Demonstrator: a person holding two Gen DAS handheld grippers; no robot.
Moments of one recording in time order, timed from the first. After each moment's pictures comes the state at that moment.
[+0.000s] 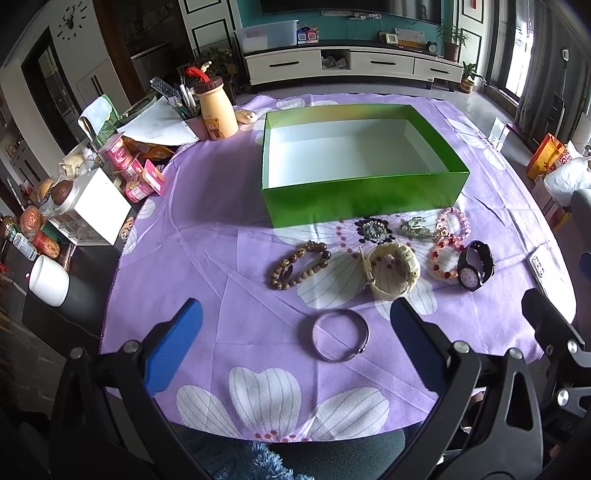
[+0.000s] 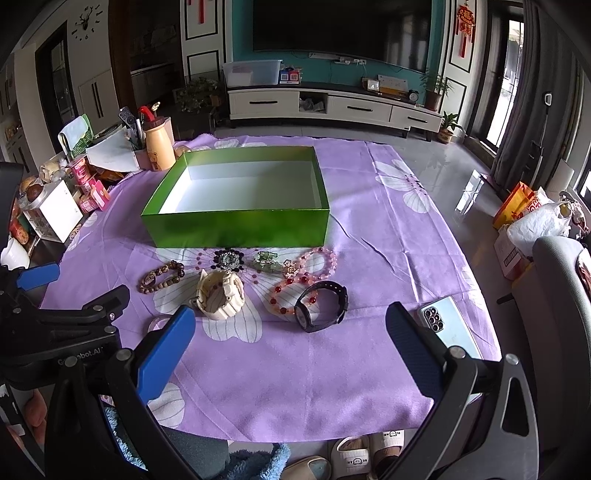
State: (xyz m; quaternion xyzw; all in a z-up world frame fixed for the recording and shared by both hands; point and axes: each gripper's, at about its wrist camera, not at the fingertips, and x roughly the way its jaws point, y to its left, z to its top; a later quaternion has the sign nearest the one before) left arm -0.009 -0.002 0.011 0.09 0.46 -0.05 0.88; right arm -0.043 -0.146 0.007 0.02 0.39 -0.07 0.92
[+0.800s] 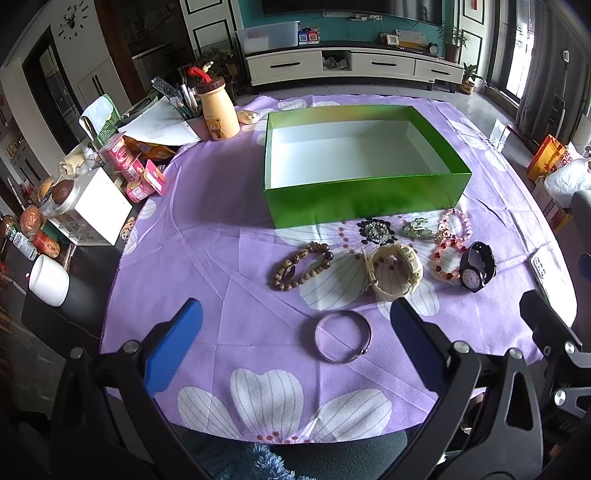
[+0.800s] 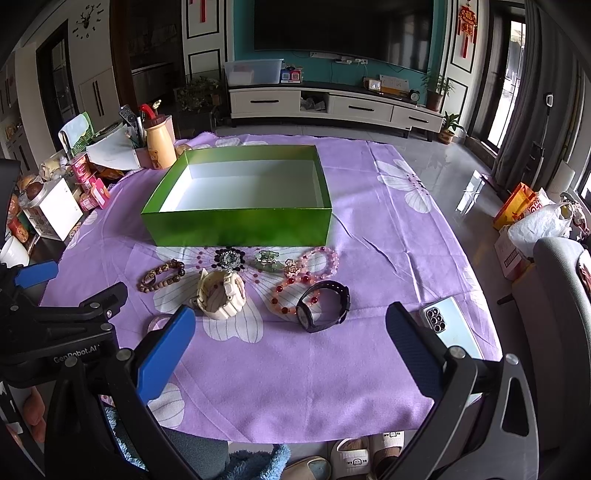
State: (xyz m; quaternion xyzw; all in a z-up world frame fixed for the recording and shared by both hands) left arm -0.010 -0.001 0.008 0.09 0.46 -0.05 0.88; right arm -0.042 -0.146 0.003 0.02 0.40 -0.06 0.92
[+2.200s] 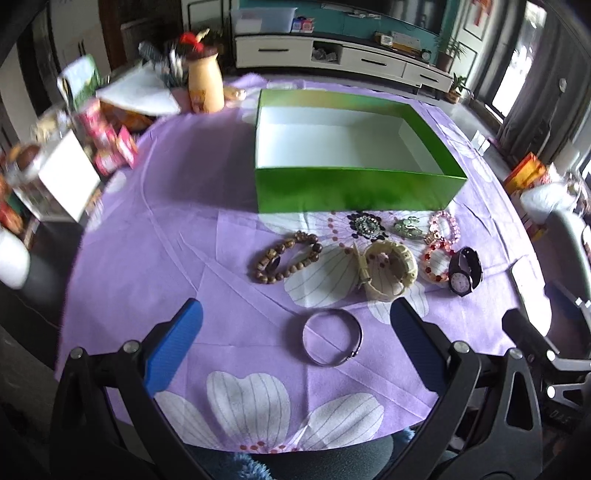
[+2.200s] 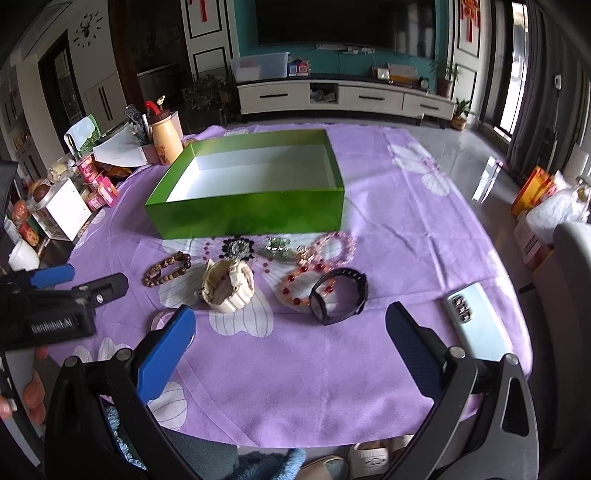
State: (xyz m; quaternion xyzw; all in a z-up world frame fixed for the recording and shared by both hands) left arm 0.016 0.034 -0.020 0.00 0.50 -0.11 0.86; right arm -0.034 -0.157 -0.026 0.07 0.41 -0.03 0.91
